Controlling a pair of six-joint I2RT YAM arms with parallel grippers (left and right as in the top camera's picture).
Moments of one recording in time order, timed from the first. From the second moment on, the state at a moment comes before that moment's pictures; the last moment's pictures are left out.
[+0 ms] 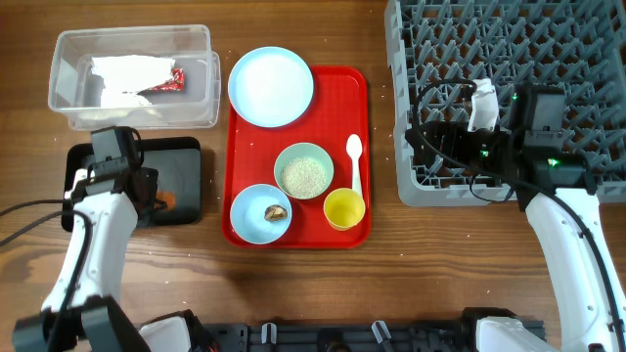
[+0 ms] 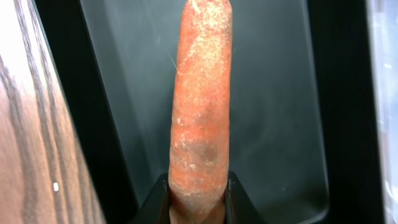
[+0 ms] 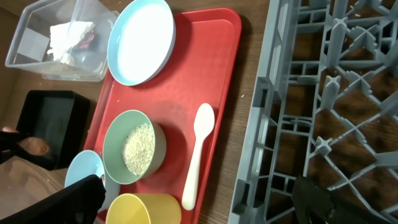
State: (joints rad) left arm 0.24 1.39 0.81 -0.66 -0.24 -1.16; right arm -0.04 1.28 1.02 -0.66 -0.57 0.07
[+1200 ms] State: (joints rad) left arm -0.37 1.45 1.15 -0.73 0.22 -0.39; right arm -0.04 1.28 1.02 -0.64 -0.57 0.07
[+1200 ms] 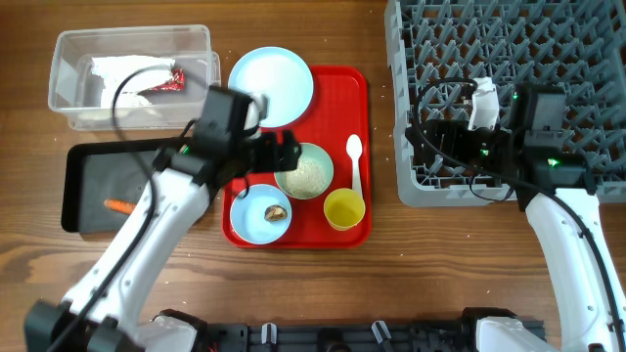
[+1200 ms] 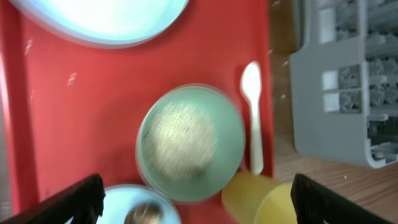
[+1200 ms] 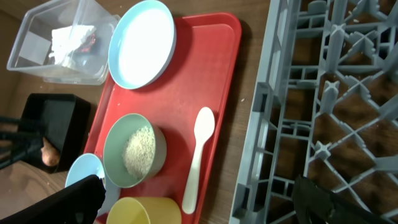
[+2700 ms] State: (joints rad) left arm -0.68 2.03 1.47 -0.83 -0.08 -0.31; right arm -0.04 1.28 1.02 -0.63 -0.55 0.11
